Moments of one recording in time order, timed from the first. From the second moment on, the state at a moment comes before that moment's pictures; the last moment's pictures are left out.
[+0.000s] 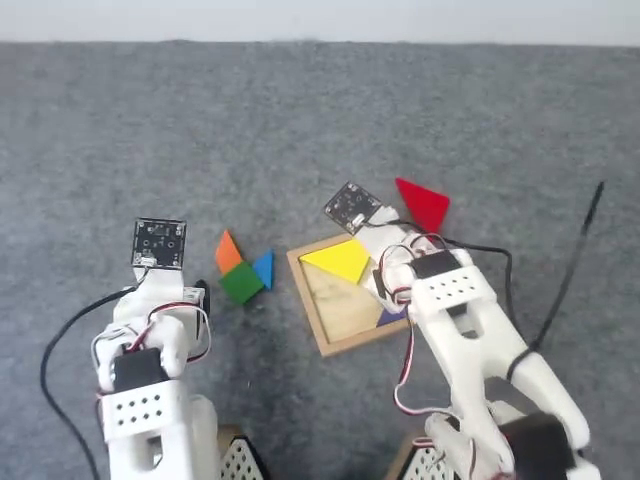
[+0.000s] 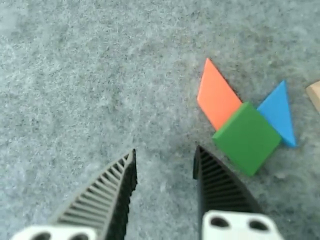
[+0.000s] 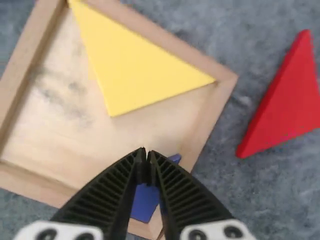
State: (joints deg) left arm -20.4 -73.4 85.1 53.1 -10.4; right arm -22.6 -22.0 51.9 44.3 27.6
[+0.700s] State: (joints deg) left arm -20.4 -73.4 85.1 53.1 -10.4; right arm -16.8 2.6 36.0 42.3 24.3
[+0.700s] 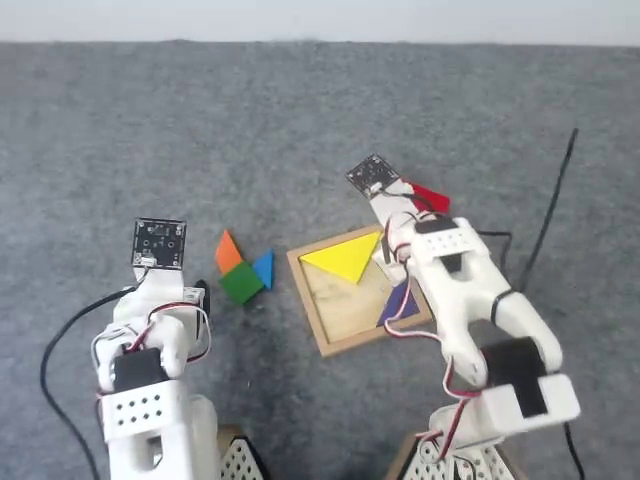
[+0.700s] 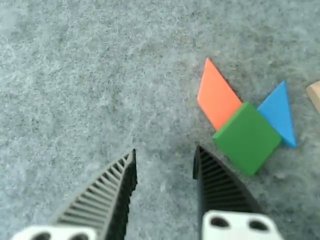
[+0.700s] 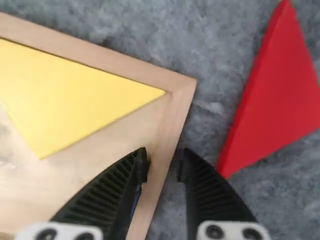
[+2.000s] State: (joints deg) left arm -20.4 -73.4 85.1 53.1 -10.4; right arm -18.2 19.9 4.5 66.2 -3.0
